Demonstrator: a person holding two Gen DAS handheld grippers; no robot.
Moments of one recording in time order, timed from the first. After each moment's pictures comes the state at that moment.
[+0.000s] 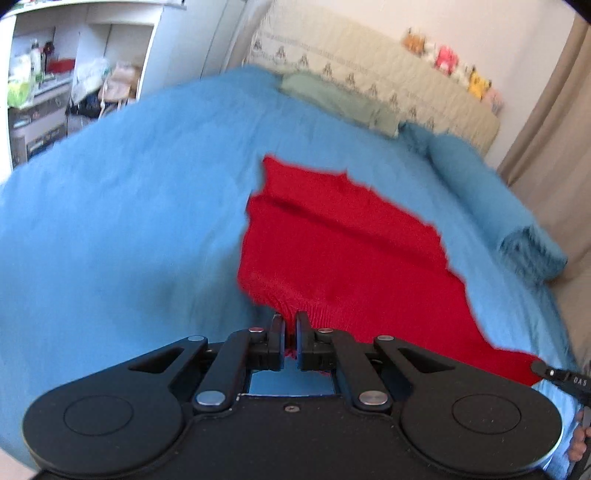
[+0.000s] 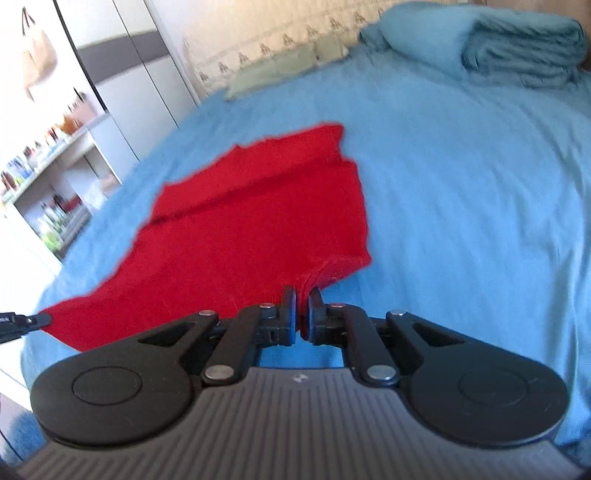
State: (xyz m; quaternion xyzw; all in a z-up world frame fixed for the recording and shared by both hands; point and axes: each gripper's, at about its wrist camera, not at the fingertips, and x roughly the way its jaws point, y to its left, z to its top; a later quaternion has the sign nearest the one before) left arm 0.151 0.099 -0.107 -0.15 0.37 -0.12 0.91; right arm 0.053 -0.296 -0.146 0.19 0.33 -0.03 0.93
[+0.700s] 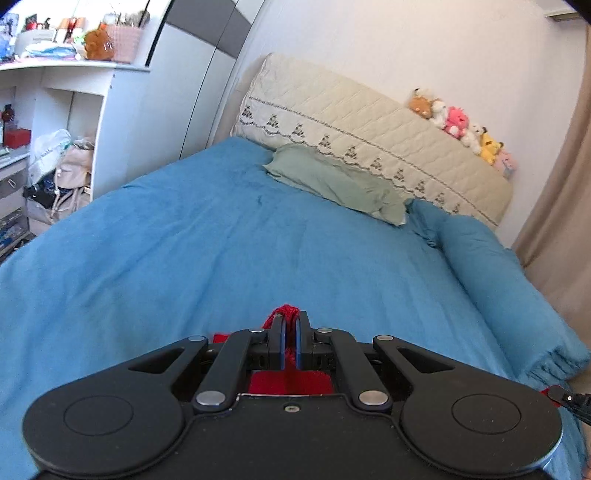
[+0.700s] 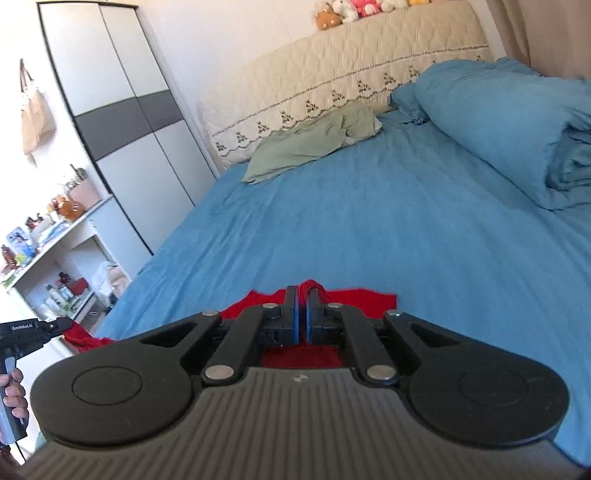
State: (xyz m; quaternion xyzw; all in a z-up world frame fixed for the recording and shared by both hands) left arm 0.442 0.058 -0.064 -0.16 0.28 -0.10 0.94; right arm 0.340 -0.363 -0.051 0.20 0.25 -0.01 0.95
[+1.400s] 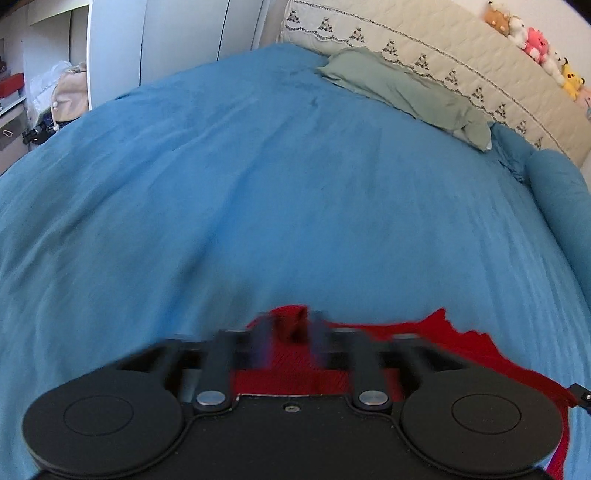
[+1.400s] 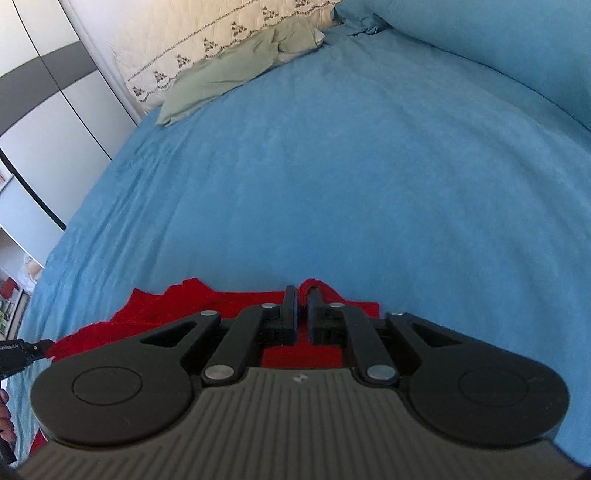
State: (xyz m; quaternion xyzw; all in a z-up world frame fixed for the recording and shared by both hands) left arm 0.588 0.020 -0.169 -0.12 0.42 -0.02 0.90; right arm 0.545 -0.411 -0.200 0.22 0.37 -0.09 0.90
